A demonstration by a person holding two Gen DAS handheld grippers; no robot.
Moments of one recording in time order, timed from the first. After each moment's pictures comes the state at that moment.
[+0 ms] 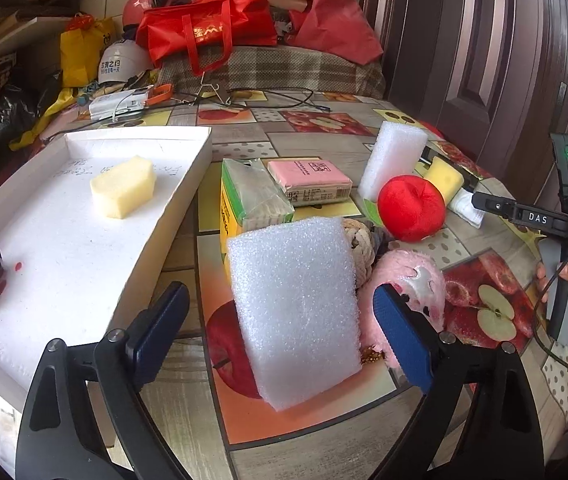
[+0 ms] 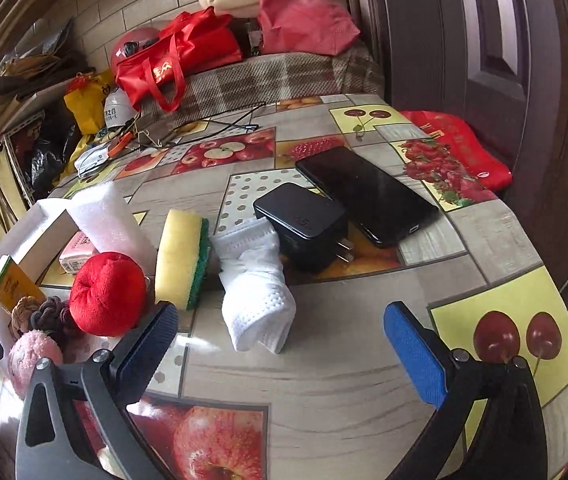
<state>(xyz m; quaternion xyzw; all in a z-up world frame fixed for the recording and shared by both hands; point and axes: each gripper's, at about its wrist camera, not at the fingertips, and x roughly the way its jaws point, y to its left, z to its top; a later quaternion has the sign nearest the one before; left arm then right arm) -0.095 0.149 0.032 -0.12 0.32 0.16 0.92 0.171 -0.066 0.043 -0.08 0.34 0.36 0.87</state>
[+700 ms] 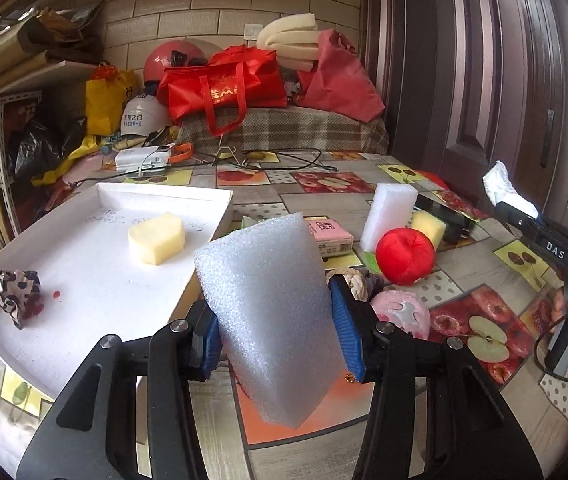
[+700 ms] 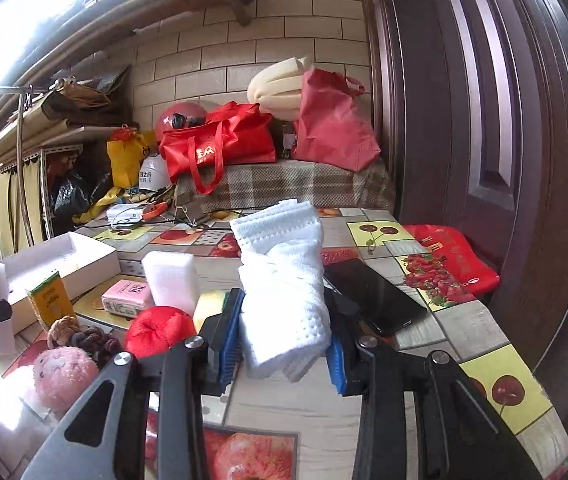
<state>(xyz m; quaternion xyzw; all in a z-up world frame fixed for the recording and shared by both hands) -0.135 0.145 0.056 -0.10 0.22 0.20 0.95 0.092 -0.102 0.079 -0.05 0.14 0.39 0.91</state>
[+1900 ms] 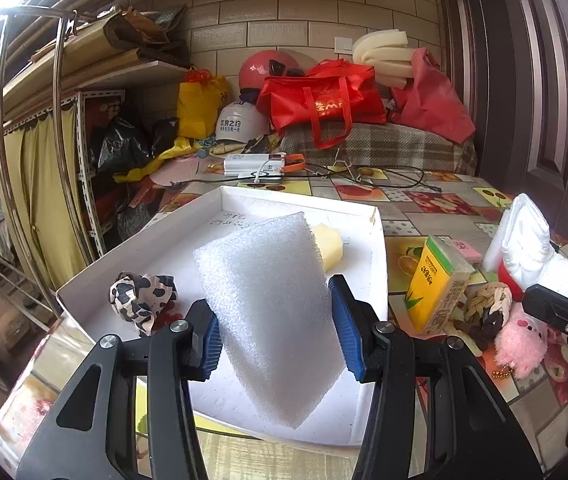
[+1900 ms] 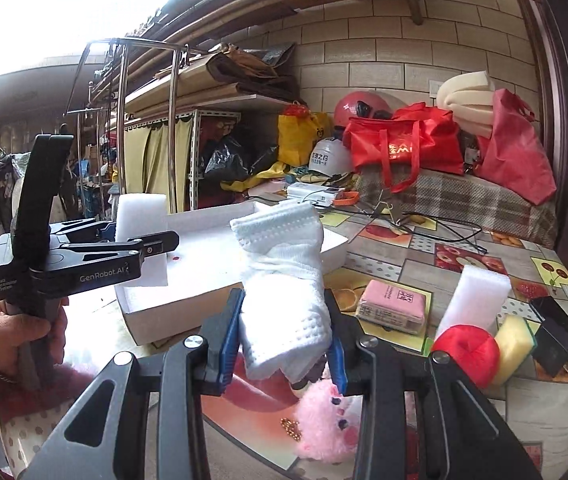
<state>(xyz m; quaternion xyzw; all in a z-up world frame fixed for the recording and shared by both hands) -0.192 0.225 0.052 -0.09 0.20 0.34 0.92 -0.029 0.038 0.074 -0.13 0.13 0.60 0.78</state>
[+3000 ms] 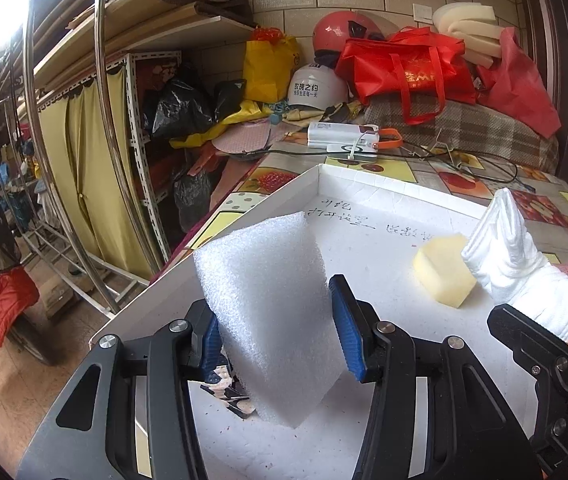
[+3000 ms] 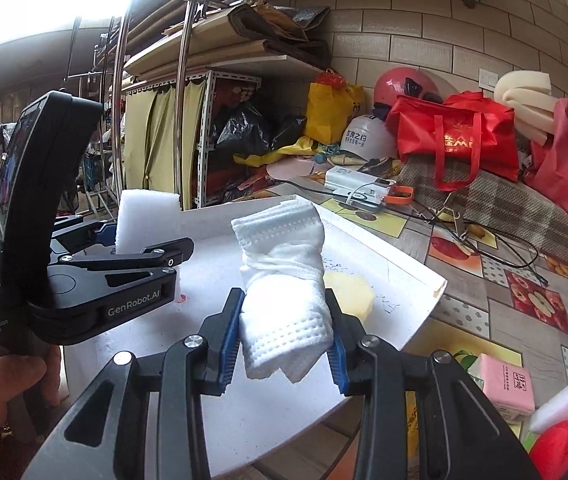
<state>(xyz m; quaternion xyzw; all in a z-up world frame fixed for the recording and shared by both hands) -0.177 0.326 0.039 -0.11 0.25 0.44 0.85 -0.057 0.184 0.067 -0.19 0.15 0.60 0.76</state>
